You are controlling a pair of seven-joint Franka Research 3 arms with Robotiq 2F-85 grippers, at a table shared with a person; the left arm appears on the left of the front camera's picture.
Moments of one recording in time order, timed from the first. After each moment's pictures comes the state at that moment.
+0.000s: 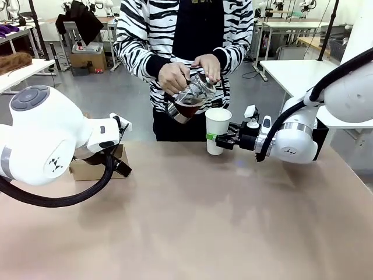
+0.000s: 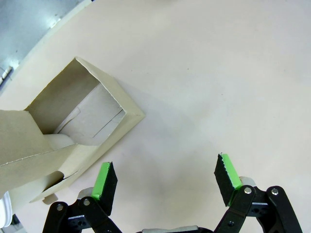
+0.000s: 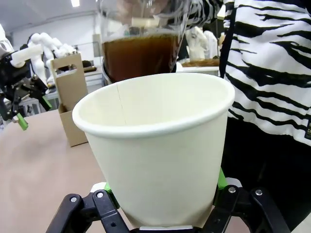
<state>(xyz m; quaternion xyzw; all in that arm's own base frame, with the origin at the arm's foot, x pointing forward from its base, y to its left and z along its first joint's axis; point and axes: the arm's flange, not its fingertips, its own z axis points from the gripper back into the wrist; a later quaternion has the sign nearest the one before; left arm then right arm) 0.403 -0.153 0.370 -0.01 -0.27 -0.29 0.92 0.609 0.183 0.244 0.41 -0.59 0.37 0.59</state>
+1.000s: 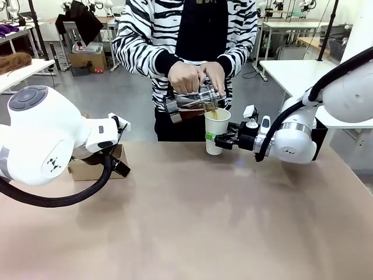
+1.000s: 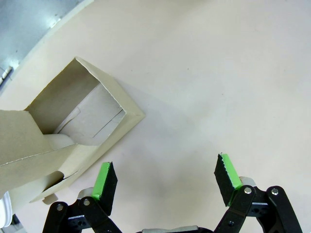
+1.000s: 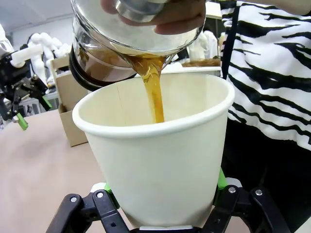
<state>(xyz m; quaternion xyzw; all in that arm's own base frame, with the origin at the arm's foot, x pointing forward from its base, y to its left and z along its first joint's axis) 0.403 -0.153 0.370 -0.01 -0.27 -0.29 0.92 0.609 0.183 0.244 0.41 -0.59 0.37 0.59</state>
